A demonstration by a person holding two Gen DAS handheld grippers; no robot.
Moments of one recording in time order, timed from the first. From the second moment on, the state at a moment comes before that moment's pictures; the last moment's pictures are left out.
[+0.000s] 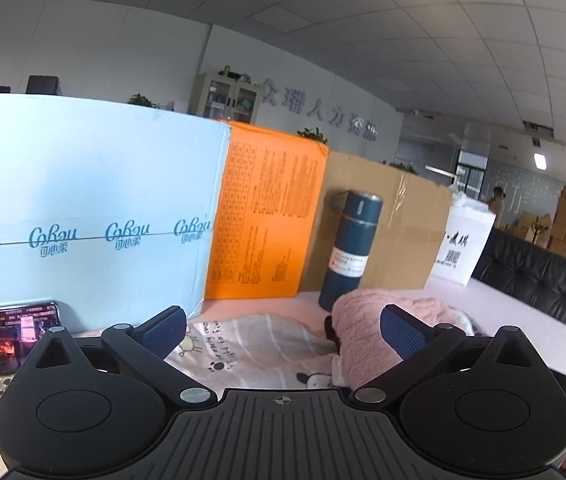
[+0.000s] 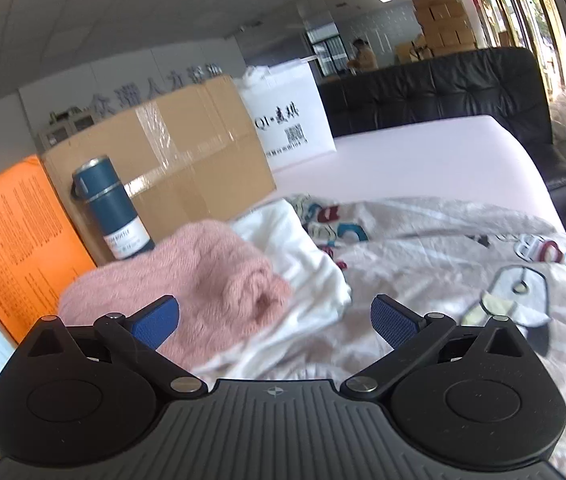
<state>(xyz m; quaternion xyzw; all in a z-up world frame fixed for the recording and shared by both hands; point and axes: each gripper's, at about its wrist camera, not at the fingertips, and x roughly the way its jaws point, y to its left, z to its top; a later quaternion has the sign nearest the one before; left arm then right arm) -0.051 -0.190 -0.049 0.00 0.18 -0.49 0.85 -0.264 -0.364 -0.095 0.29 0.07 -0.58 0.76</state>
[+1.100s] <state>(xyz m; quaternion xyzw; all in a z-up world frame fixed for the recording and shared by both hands) -0.038 -0.228 -0.107 0.07 0.19 -0.46 0.86 -0.220 -0.318 -0.133 0.26 0.14 -0.53 0.80</state>
